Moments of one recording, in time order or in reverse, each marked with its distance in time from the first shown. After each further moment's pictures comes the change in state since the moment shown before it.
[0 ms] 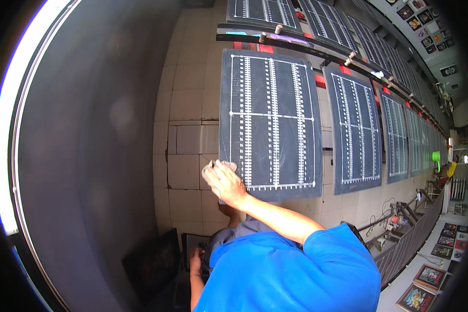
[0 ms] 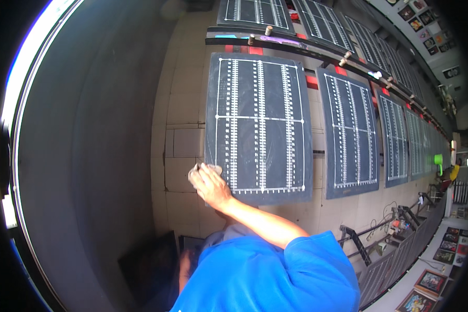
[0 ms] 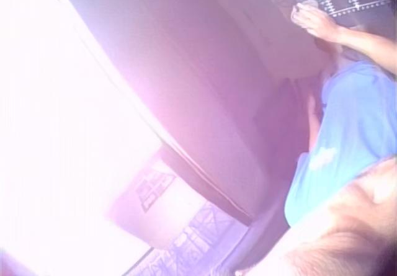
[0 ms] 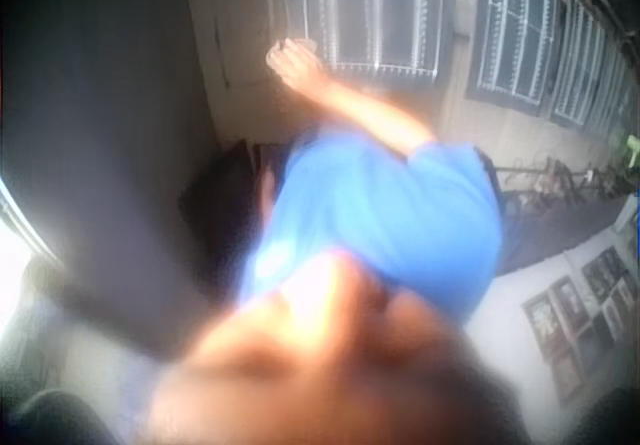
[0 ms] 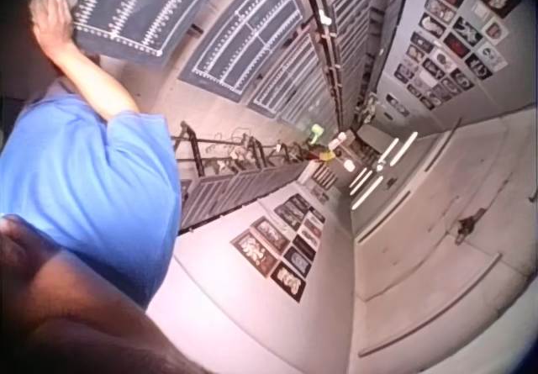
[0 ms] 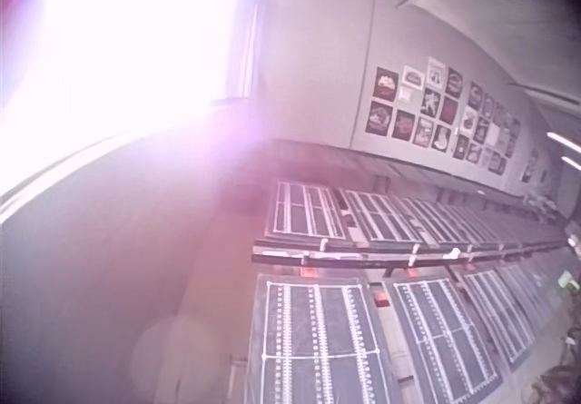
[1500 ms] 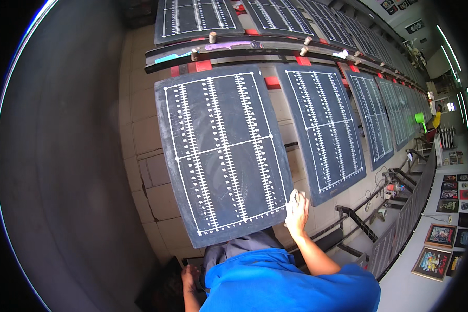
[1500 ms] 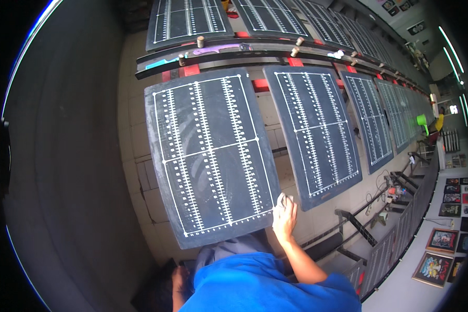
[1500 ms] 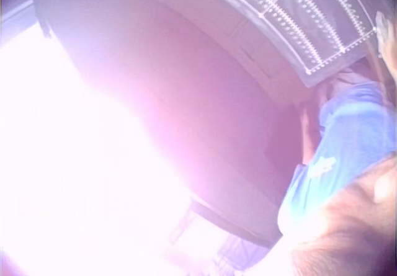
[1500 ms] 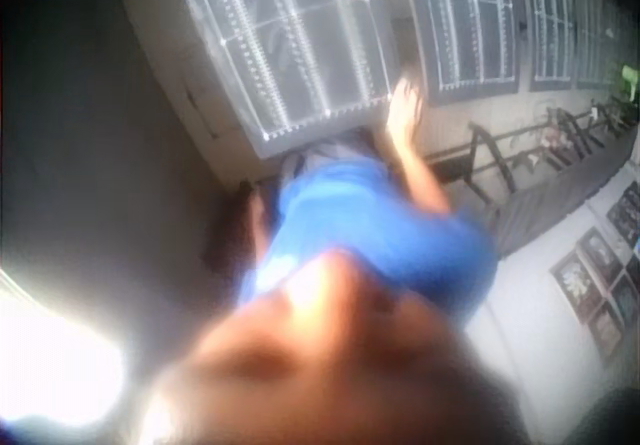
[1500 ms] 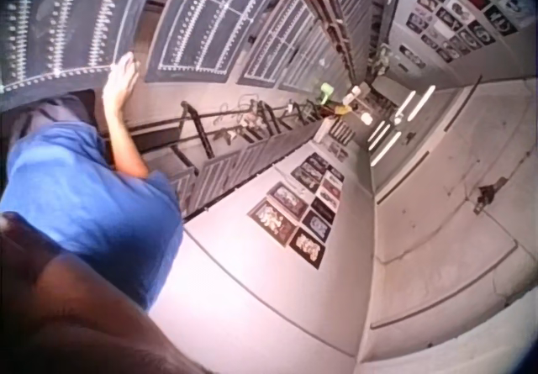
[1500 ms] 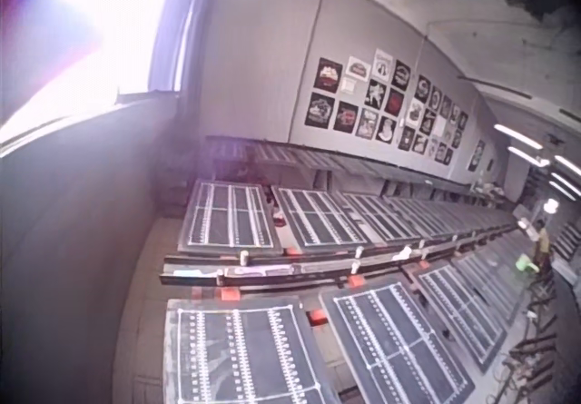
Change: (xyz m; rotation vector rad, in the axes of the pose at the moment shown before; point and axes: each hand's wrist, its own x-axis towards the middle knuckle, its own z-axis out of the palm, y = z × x) left_hand 0.015 0.120 0.062 0.062 -0.083 -0.164; right_hand -0.210 0.153 -0.150 -0.304 0.279 0.958
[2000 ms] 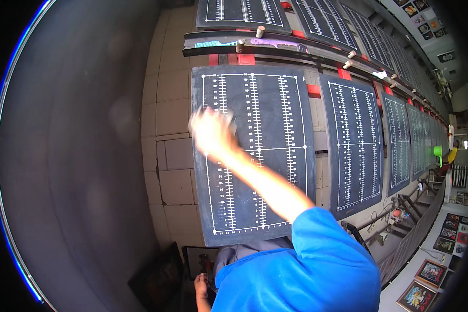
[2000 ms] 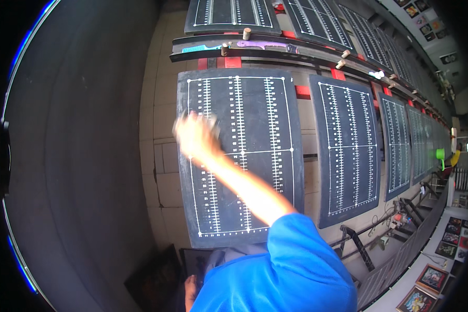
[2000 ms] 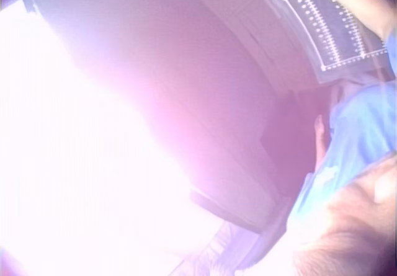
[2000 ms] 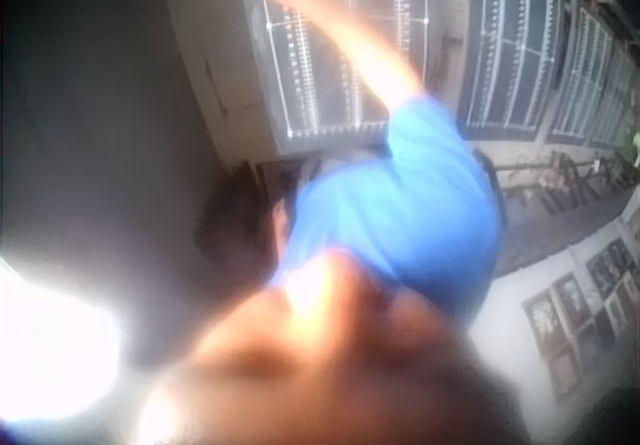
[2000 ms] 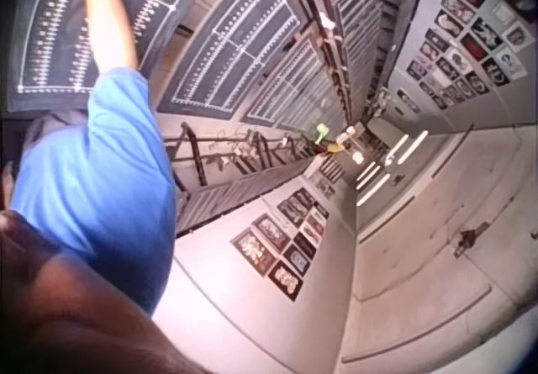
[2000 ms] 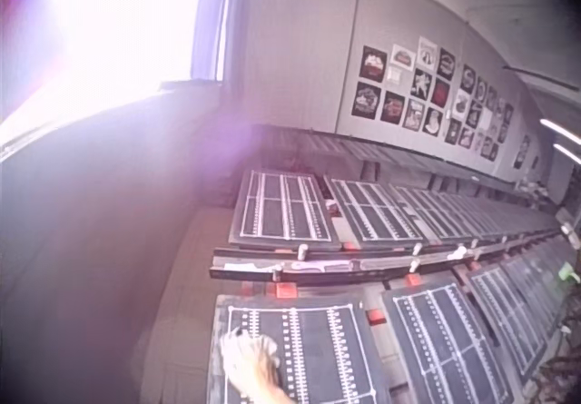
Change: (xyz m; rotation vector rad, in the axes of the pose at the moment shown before) left_hand -0.050 -0.078 -0.002 -0.043 0.115 -0.068; right_hand 0.218 -0.330 0.144 -0.027 -0.091 -0.845
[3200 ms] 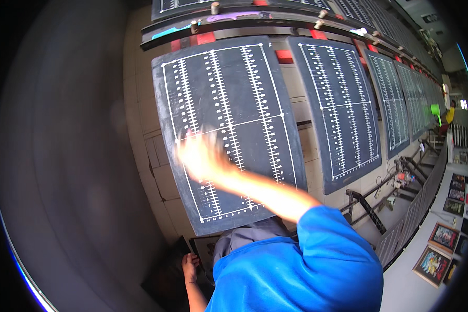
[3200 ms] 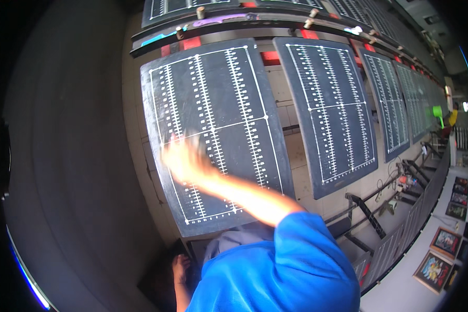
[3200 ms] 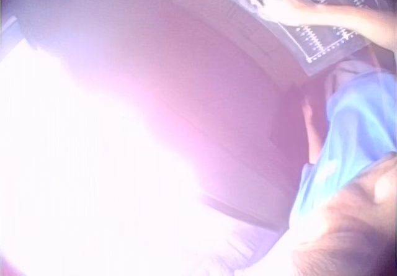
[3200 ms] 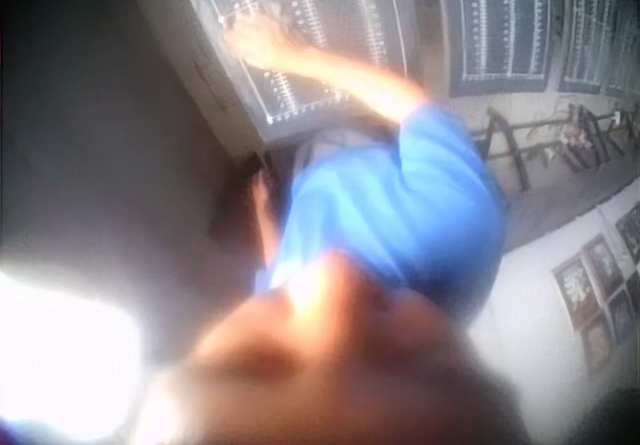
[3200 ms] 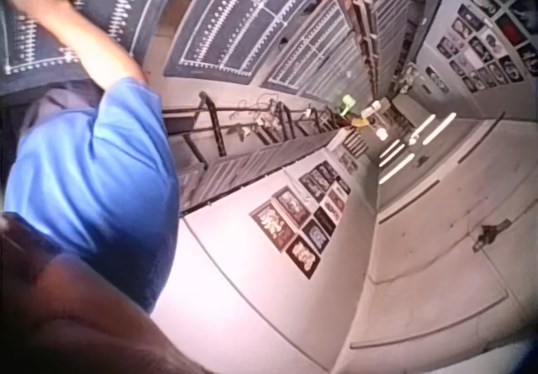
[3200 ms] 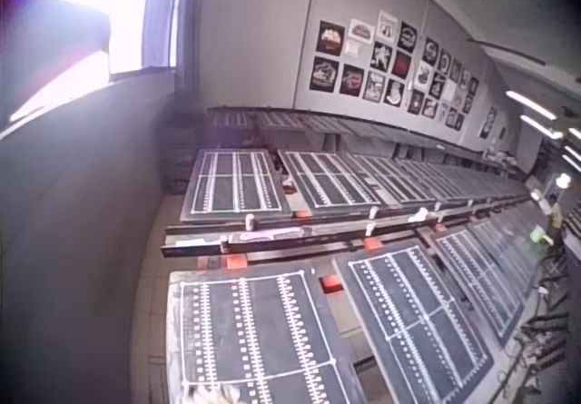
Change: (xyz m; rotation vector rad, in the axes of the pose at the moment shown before) left_hand 0.026 0.084 -0.006 0.168 -0.029 0.179; right_hand -0.108 -0.011 -0.020 0.060 -0.089 -0.051
